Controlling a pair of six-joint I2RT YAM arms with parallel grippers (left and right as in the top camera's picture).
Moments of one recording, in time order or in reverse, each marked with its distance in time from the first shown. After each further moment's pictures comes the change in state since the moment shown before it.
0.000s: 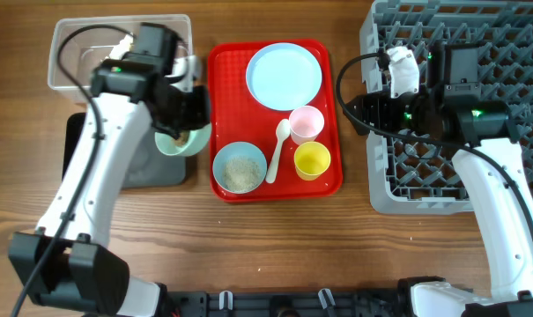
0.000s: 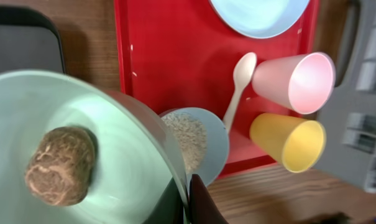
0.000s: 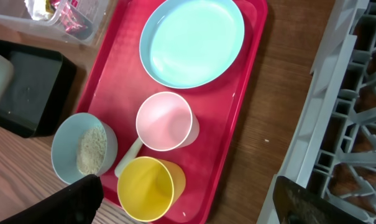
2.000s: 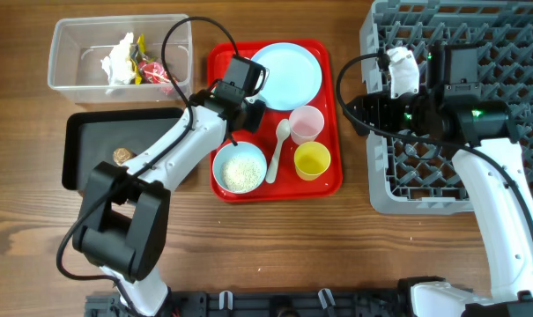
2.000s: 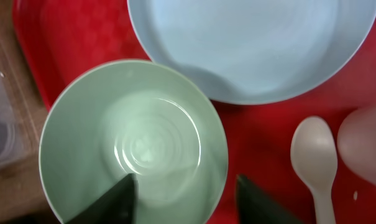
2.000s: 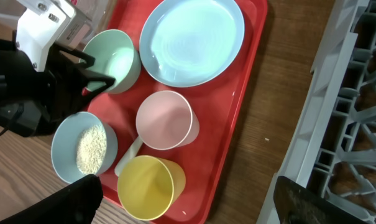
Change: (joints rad) left arm -0.256 0.218 -0.237 0.679 -0.388 0.277; right arm 0.000 0.000 0.000 -0.005 0.001 0.000
